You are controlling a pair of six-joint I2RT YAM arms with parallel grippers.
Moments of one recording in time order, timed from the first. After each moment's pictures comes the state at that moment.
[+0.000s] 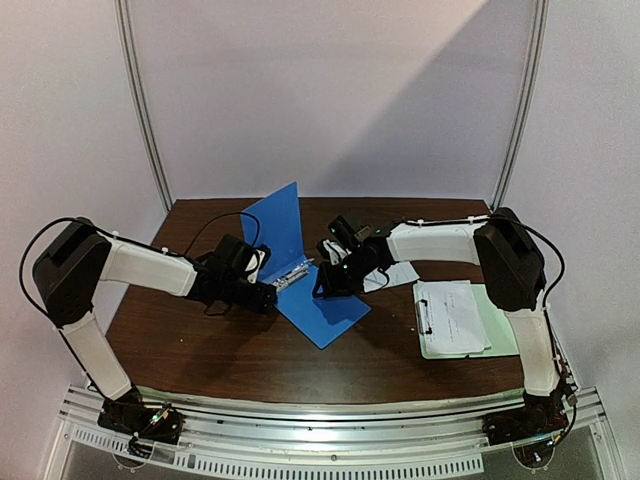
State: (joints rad) left arm -0.63 1.73 0.84 -0.02 -0.11 -0.20; right arm 0.80 2.25 1.69 -0.45 -0.31 0.55
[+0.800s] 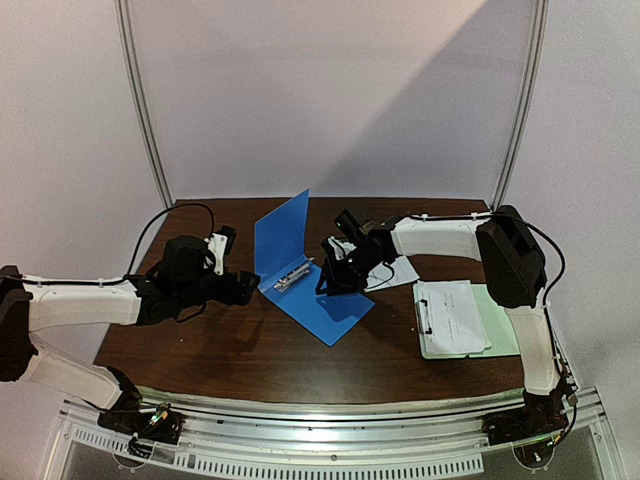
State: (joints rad) left arm -0.63 1.28 0.57 0.15 -0.14 -0.22; right arm 0.76 2.26 1.73 -0.51 -0.40 0.56
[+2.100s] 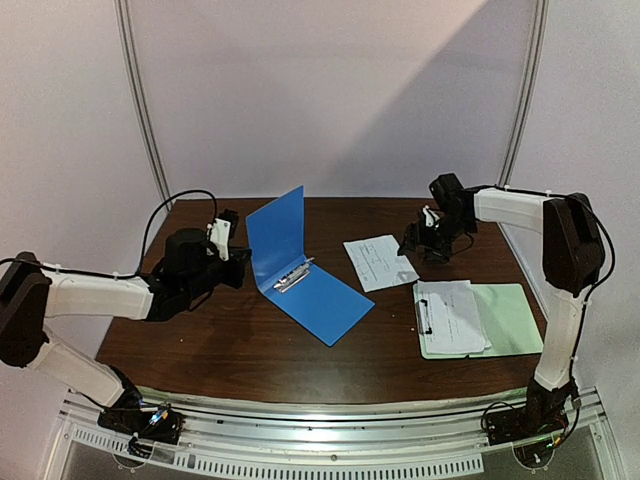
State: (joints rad) left arm -0.60 1.38 0.58 0.45 -0.19 -0.10; right arm 0.33 2.00 1.52 -0.67 -0.34 0.48
